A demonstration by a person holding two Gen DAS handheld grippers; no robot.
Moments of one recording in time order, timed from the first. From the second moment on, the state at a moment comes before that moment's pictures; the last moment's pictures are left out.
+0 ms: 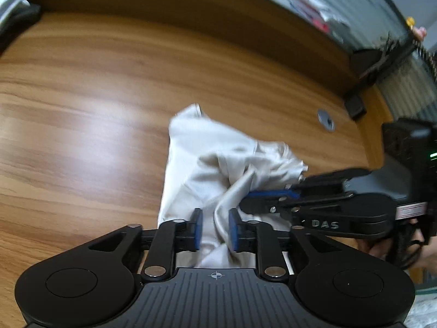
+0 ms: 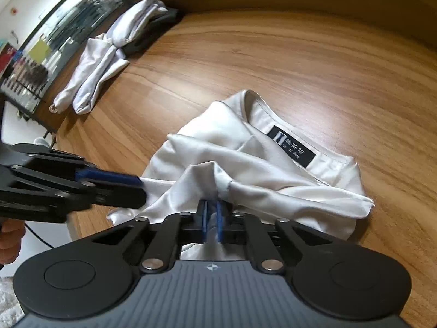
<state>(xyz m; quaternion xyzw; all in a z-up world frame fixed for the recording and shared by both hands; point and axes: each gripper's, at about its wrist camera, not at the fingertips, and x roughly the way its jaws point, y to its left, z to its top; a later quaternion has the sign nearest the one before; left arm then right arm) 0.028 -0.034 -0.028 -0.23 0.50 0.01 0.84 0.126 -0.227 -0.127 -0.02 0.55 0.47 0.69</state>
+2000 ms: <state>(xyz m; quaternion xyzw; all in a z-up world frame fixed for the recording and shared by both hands) 0.070 -0.023 -0.092 -0.26 0.53 -0.04 0.80 0.116 -0.281 -0.161 0.13 0.62 0.33 0.70</state>
